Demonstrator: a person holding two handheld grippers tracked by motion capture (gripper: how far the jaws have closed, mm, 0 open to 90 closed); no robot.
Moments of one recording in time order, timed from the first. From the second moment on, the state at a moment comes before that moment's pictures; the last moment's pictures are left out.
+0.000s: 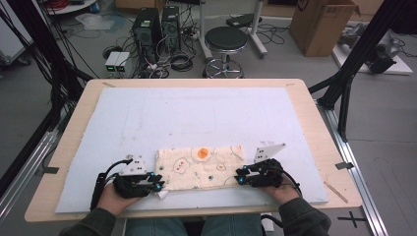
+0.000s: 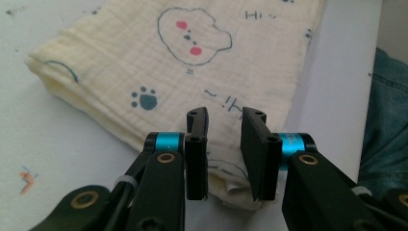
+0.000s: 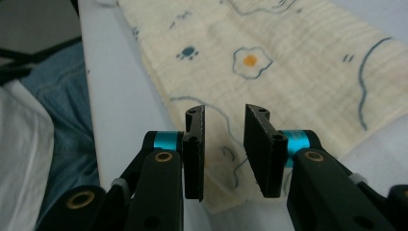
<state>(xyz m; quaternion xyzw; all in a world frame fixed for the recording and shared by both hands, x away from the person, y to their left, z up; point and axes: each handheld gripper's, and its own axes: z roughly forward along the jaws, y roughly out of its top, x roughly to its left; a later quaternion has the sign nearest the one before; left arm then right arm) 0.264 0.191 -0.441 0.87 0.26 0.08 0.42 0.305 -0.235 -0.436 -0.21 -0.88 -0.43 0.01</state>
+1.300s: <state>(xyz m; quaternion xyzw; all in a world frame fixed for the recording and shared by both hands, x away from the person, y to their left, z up) 0.266 0.196 -0.441 0.86 0.26 0.08 0.42 0.292 -0.242 -0.436 -0.18 -0.89 -0.41 0.02</state>
